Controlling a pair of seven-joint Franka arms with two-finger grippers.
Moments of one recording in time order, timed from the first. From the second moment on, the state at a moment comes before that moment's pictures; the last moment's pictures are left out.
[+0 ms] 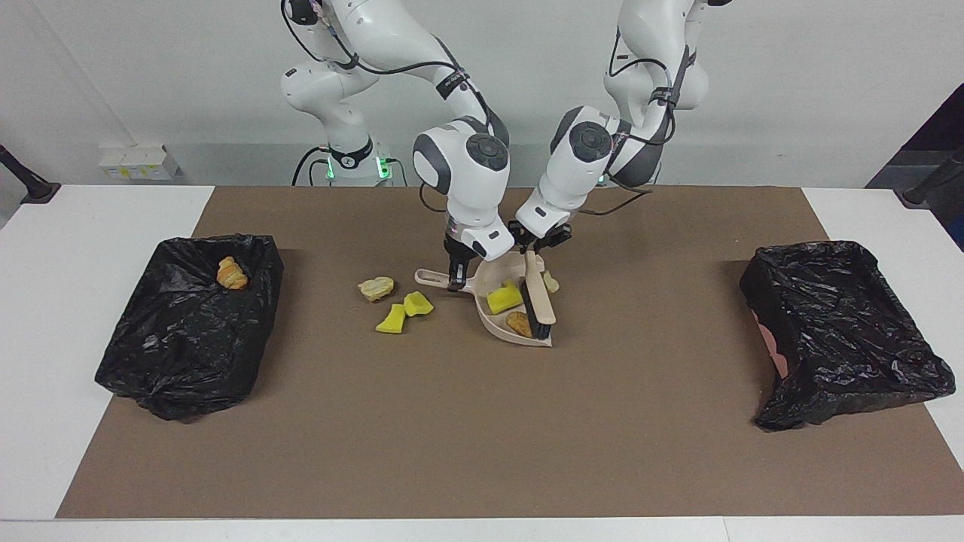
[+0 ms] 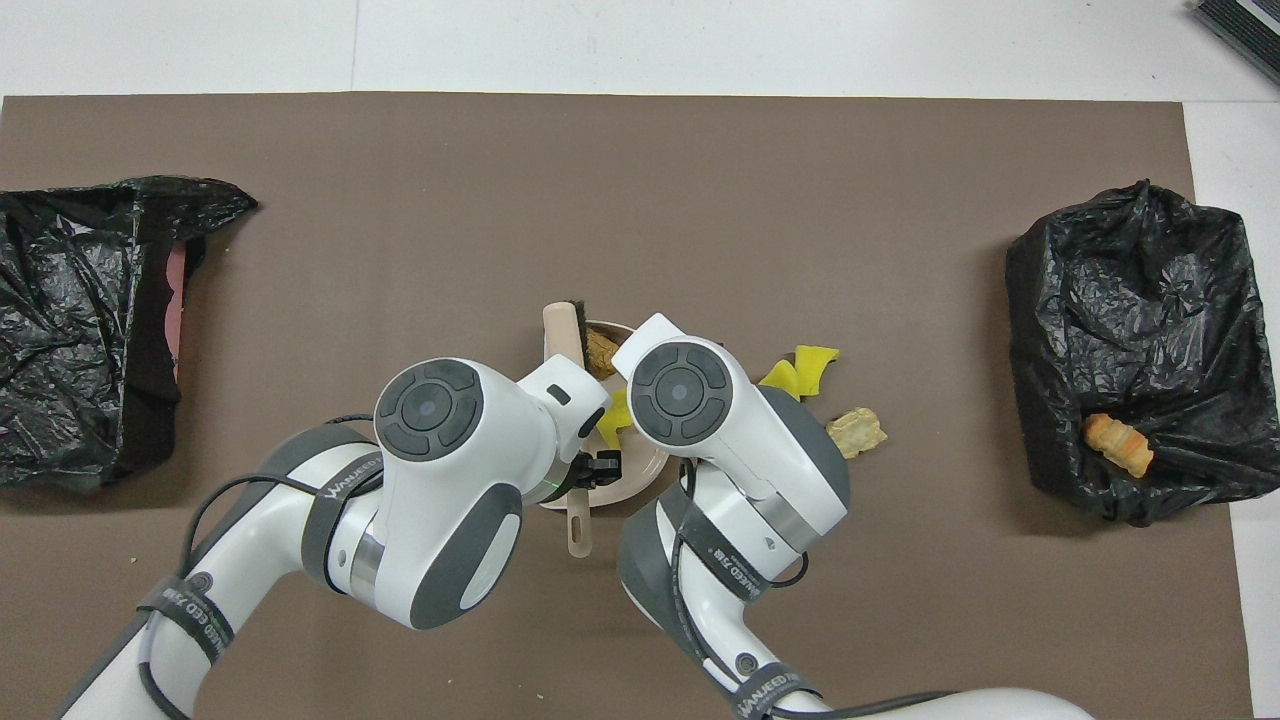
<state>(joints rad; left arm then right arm) -0.40 0.08 -0.25 -2.07 -0.29 2.14 -0.47 0.65 0.29 -0.06 -1.87 -0.20 2.08 -0.85</state>
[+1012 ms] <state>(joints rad) -0.27 0.02 -0.20 -2.07 -0.20 1.89 -0.45 0.54 0.25 -0.06 -1.83 -0.15 2.06 -0.89</state>
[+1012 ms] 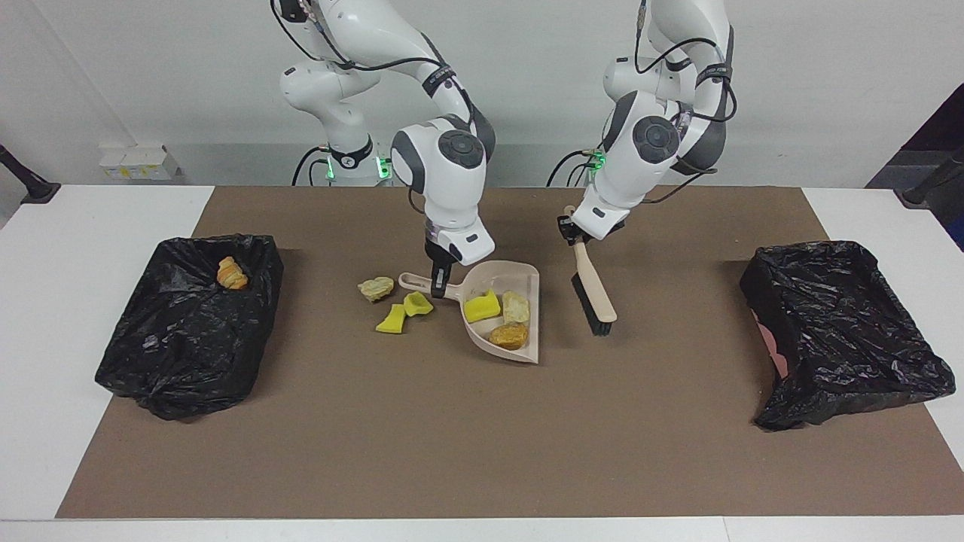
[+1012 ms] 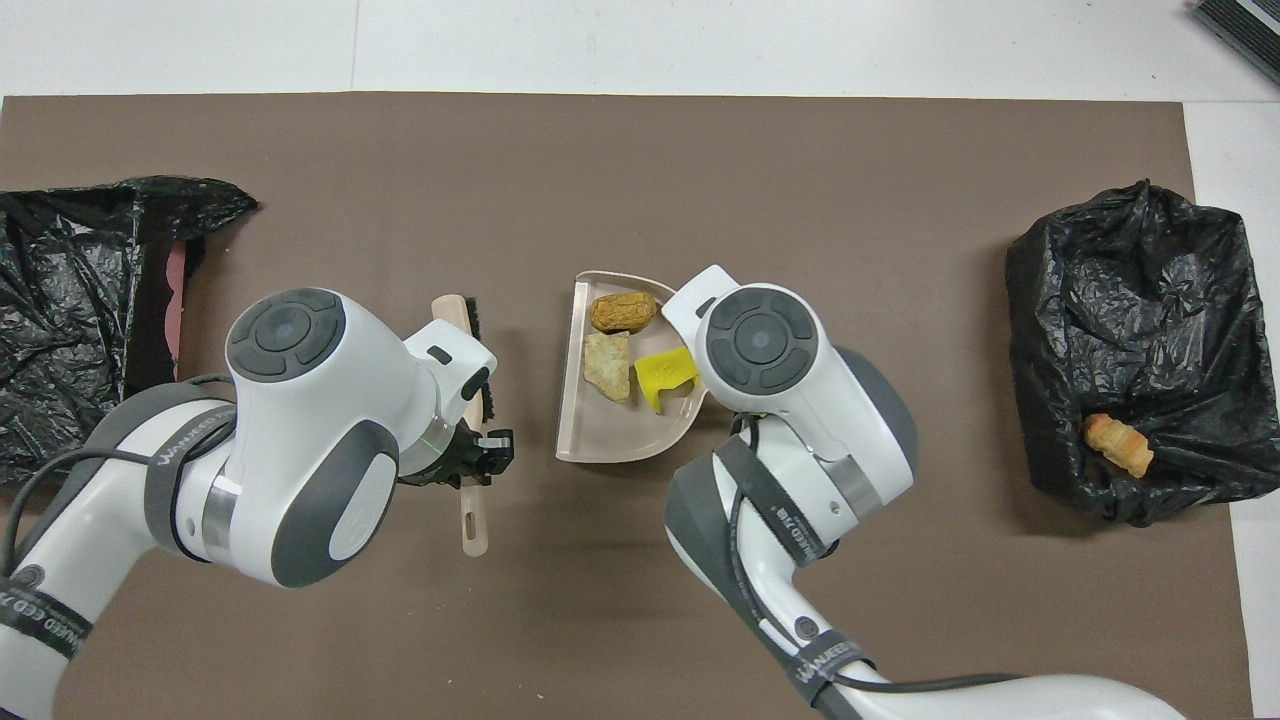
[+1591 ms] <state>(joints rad) -0.28 -0.03 -0.22 -2.12 -0.11 1.77 -0.47 0.32 0.18 -0.07 -1.75 -0.07 1.91 -1.07</state>
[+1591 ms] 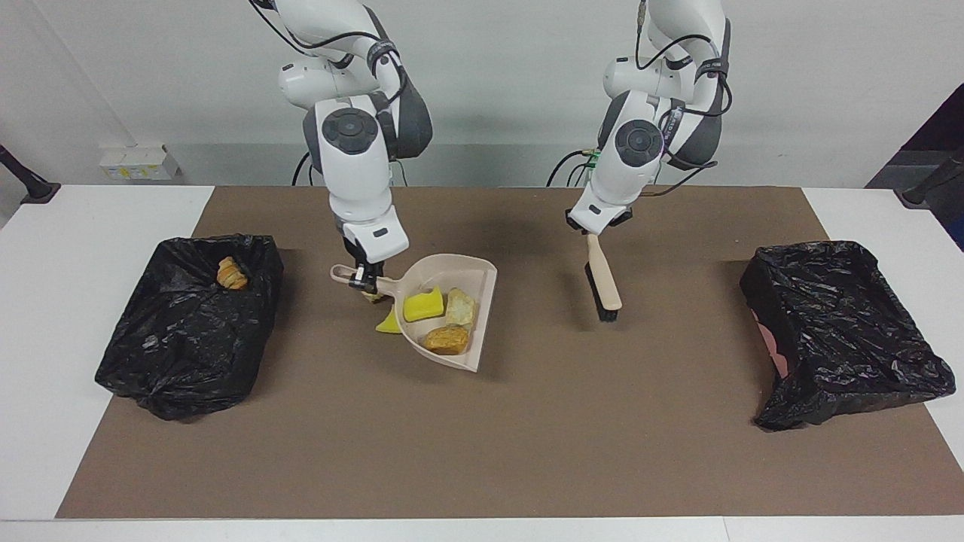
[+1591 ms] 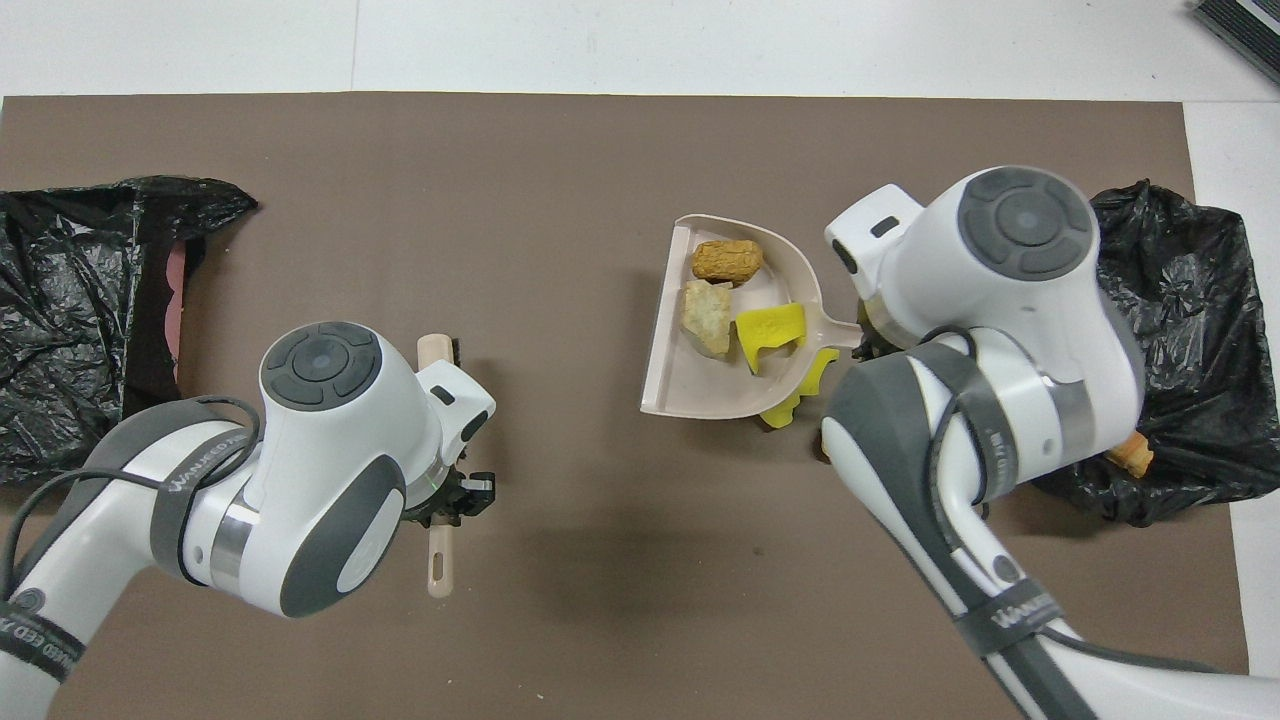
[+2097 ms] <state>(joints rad) -0.35 -0.09 -0.35 -2.18 -0.16 1.77 -0.60 0.05 0.17 -0.08 -1.67 -0.04 1.89 -1.33</state>
